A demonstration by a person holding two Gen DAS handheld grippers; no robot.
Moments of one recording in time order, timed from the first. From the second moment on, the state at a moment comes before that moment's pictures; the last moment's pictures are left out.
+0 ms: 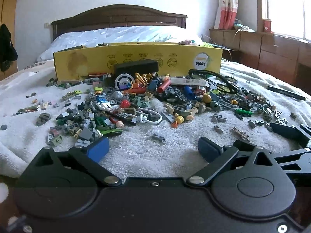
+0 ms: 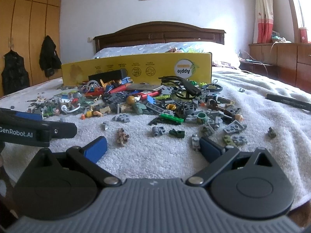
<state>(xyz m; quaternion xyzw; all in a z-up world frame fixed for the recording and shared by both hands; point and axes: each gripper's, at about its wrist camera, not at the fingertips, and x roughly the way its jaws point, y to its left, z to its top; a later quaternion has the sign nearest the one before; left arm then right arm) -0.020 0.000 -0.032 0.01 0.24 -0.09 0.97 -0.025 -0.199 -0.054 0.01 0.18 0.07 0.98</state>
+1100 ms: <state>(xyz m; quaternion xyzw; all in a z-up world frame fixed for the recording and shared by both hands) -0.045 -0.055 -0.016 0.04 0.20 -0.25 0.95 -0.069 -0.234 -0.047 -0.01 0.16 0.11 0.98</state>
